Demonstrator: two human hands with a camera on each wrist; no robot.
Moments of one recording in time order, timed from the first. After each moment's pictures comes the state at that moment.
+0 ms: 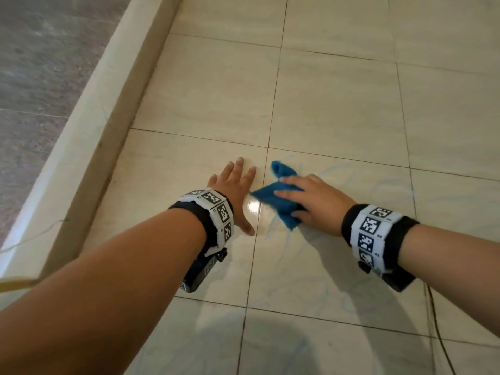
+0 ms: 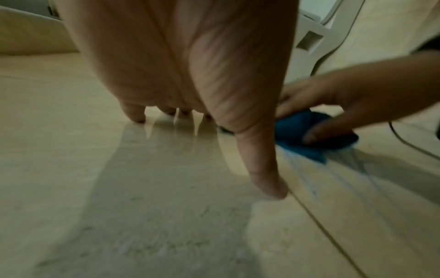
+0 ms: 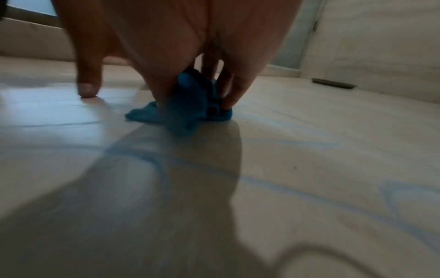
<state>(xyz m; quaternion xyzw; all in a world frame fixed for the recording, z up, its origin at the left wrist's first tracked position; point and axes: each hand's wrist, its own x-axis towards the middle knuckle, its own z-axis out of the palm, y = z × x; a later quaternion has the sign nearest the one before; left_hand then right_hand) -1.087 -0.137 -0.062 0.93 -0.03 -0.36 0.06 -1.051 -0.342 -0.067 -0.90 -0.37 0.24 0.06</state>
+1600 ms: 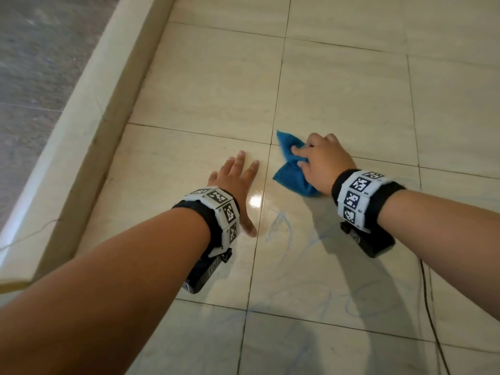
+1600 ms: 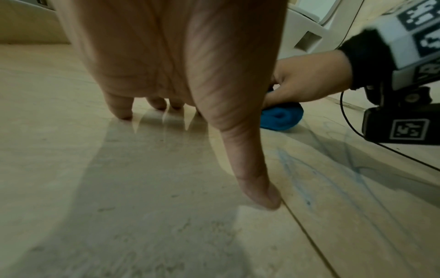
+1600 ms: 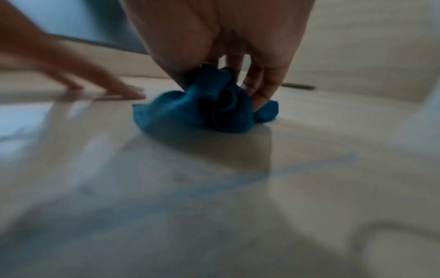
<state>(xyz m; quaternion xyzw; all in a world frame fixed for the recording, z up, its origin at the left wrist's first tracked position) -1.082 -0.139 -0.063 0.93 -0.01 -0.36 0.06 -0.997 -0.322 -0.074 -0.96 -0.25 0.14 0.04</state>
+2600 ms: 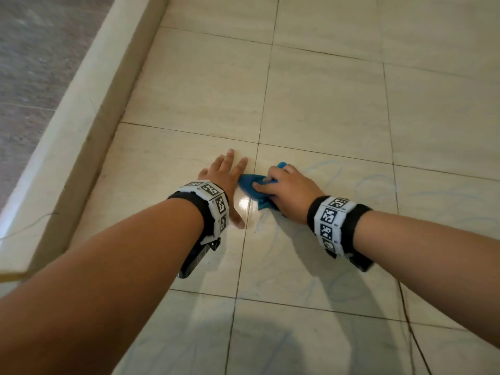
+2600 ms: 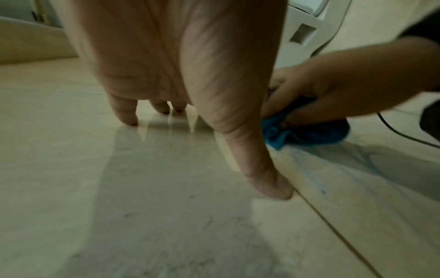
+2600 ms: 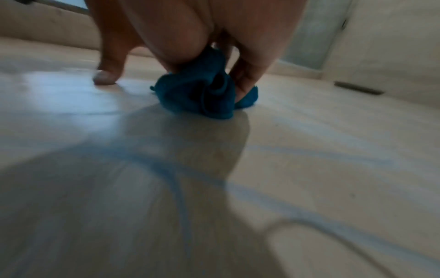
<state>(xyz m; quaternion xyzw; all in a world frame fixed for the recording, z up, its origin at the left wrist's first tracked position) -1.083 -0.138 -0.065 0.94 -0.01 -0.35 0.05 -1.053 -0.317 -0.079 -0.91 -0.36 0.19 0.08</state>
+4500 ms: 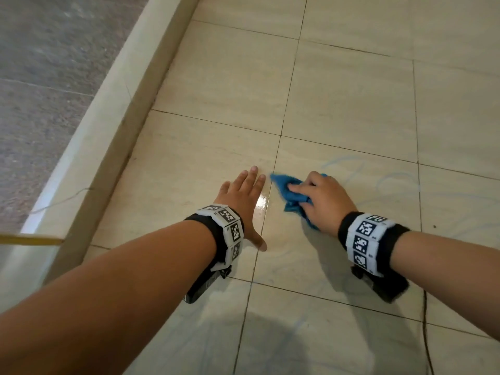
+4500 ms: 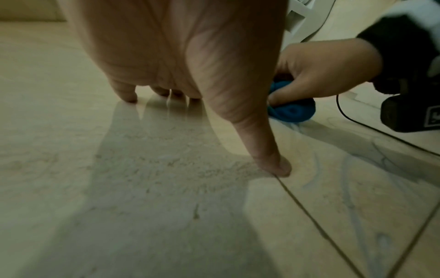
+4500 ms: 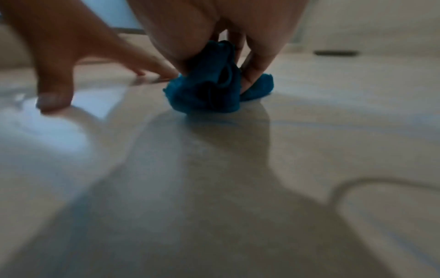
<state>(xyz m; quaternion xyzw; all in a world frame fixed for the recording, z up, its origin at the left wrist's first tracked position) -1.144 -0.148 -0.073 0.94 -0.06 -0.33 0.04 -1.085 -0.342 -0.084 -0.93 -0.29 0.17 0.16</state>
